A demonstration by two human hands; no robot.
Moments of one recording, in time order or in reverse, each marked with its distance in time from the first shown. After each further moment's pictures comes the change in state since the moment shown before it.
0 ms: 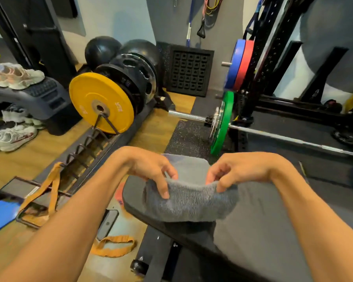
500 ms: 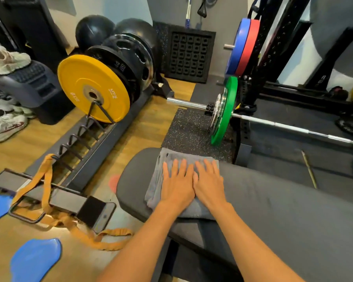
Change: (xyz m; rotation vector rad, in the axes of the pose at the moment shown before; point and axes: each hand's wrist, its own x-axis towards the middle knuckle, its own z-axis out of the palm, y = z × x) left_hand 0.178 -0.052 0.085 0.488 0.894 -0.259; right_hand 0.153 0.108 0.088 -0.197 0.891 0.387
